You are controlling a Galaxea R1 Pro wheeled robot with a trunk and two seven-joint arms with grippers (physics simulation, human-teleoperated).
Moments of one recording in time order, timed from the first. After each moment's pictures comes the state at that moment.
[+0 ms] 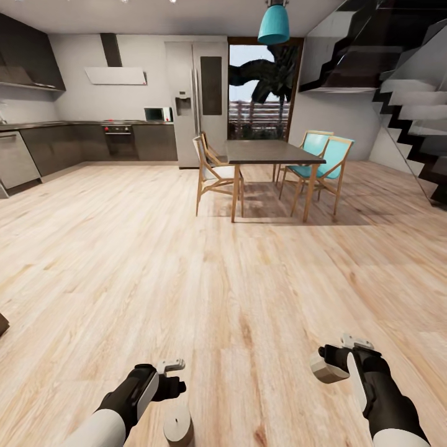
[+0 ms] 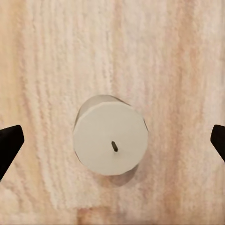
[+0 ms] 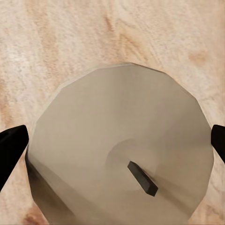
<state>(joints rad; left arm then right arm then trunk) -0.59 -0.09 0.10 -0.45 -0.02 0.60 -0.03 -0.46 -0.02 -0.38 -1.03 0.08 0.74 0.02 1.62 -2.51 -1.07</state>
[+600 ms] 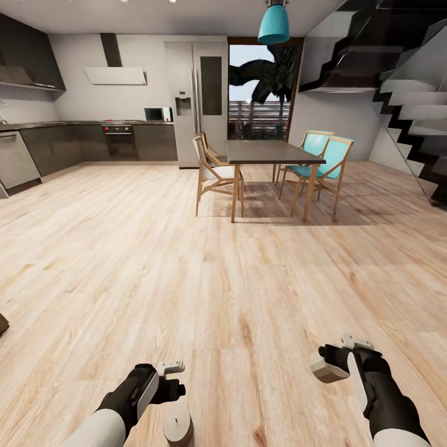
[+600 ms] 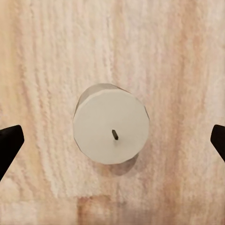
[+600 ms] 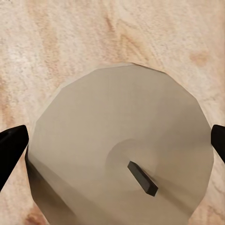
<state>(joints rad) -0.59 -0.09 0.10 -0.45 -0.01 0.64 -0.03 -0.46 -0.03 -0.38 -1.03 0.07 0.74 0.02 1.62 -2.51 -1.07</state>
